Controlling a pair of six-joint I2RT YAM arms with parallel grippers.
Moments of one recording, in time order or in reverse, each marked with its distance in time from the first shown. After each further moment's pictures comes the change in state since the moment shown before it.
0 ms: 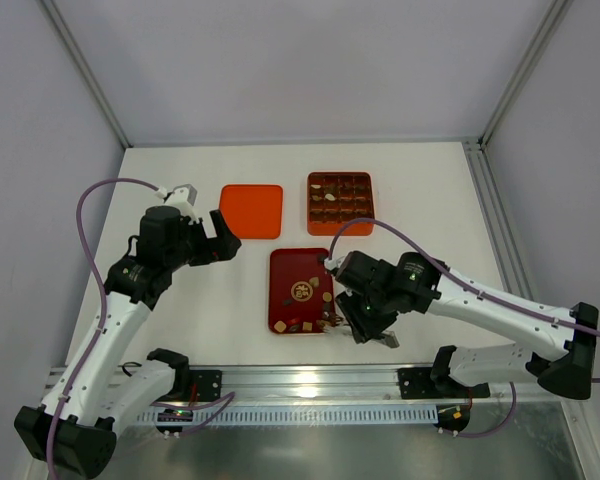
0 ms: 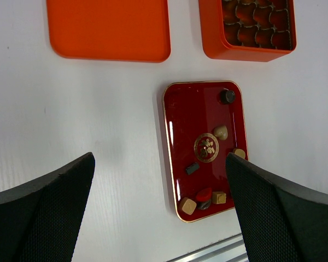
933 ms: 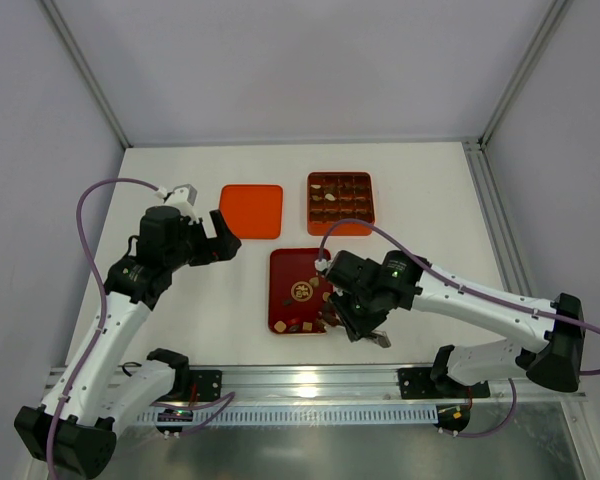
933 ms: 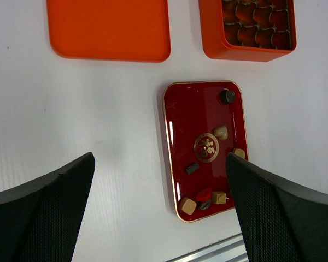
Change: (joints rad) left arm 0.000 0.000 0.000 0.000 0.000 0.000; right arm 0.000 0.079 0.000 0.045 -0.005 -0.019
